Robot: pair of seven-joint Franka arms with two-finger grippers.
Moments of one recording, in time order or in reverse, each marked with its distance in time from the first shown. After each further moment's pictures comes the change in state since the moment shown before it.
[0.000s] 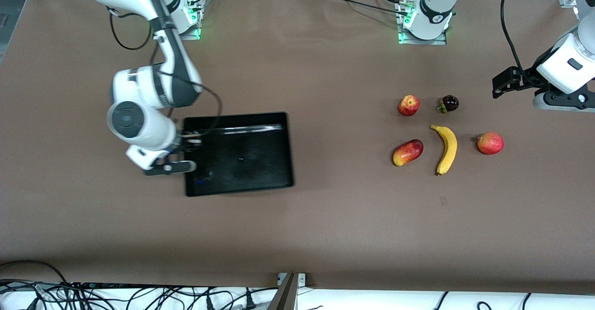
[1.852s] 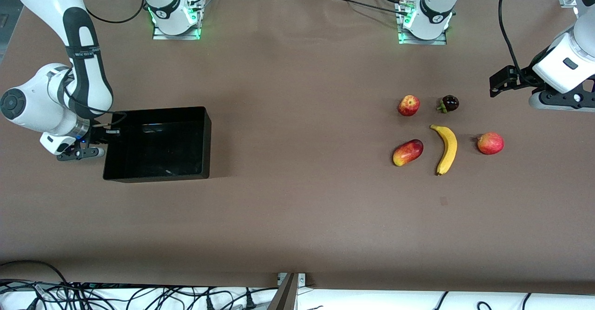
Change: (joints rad) left arm -0.001 0.000 -0.009 0.000 0.000 -0.010 -0.003; right arm -0.188 -0.026 -0.196 -0.272 0.247 0.242 -0.581
